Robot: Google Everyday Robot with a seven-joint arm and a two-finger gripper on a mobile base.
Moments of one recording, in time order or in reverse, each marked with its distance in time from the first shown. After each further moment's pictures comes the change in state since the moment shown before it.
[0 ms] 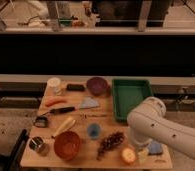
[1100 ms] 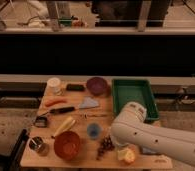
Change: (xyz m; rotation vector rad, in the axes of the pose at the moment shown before) arm -0.072 -0.060 0.014 0.172 -0.054 0.035
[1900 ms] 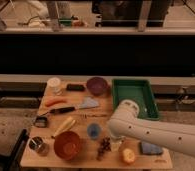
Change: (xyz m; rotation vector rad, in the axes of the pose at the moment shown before) arm 0.006 -0.034 0.046 0.038 -0.023 0.148
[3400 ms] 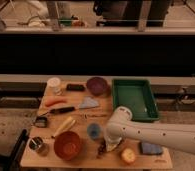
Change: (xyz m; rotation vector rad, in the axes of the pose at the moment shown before) arm -0.006 0.009 0.080 -0.099 -0.058 -0.066
